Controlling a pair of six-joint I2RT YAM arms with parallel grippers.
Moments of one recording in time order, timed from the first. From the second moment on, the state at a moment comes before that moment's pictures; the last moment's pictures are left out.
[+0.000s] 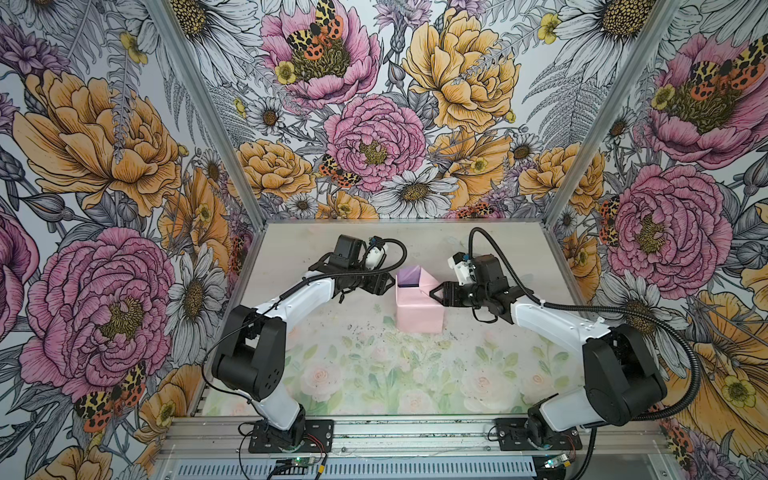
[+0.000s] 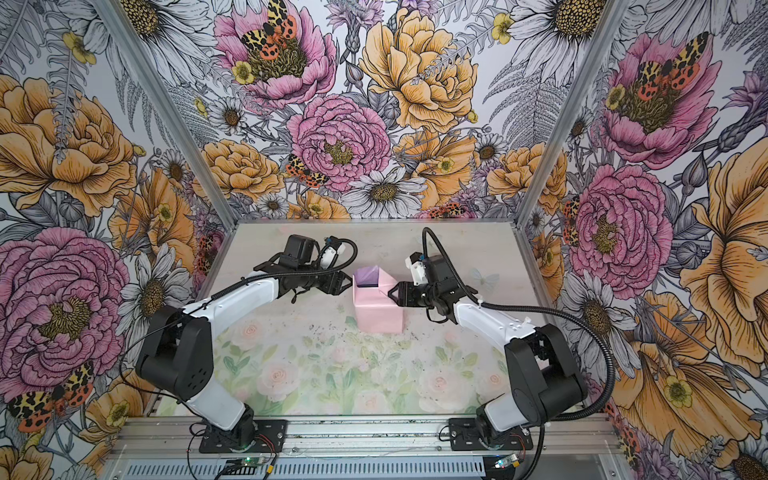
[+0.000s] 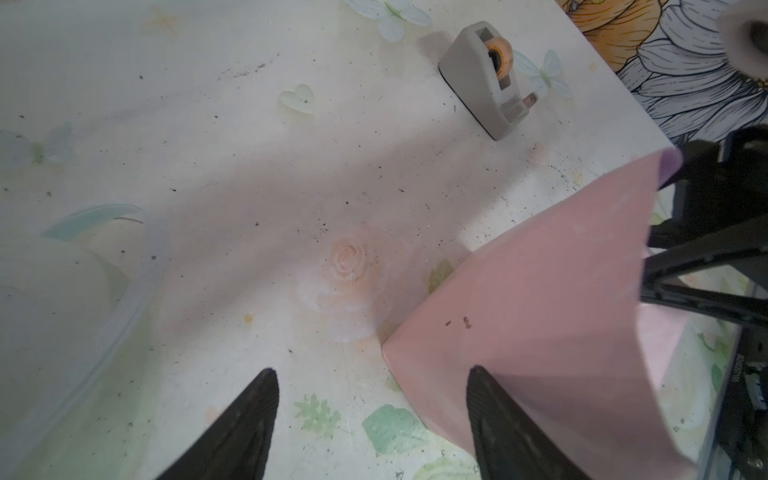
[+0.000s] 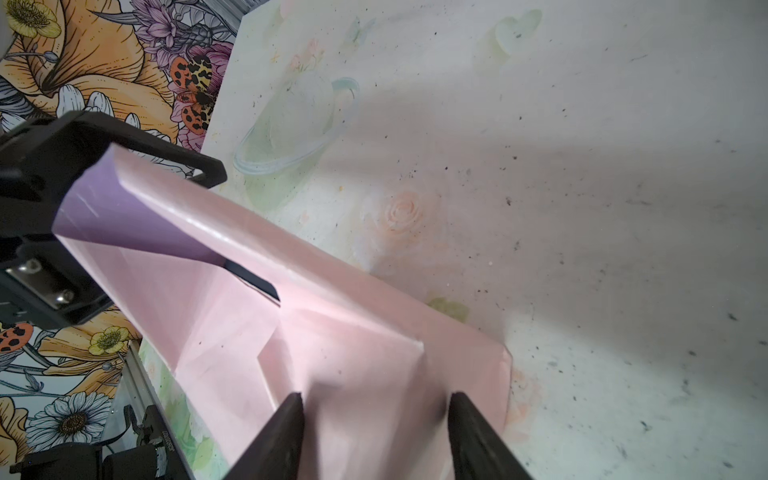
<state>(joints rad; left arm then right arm) -0.40 1.65 1.16 -0.33 0.41 0.02 0.40 1.48 0.88 -0.17 -0.47 0.42</state>
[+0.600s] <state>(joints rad) -0.48 1.70 1.18 -0.30 0.44 0.03 0.40 1.48 0.88 -0.17 -0.46 0.42</state>
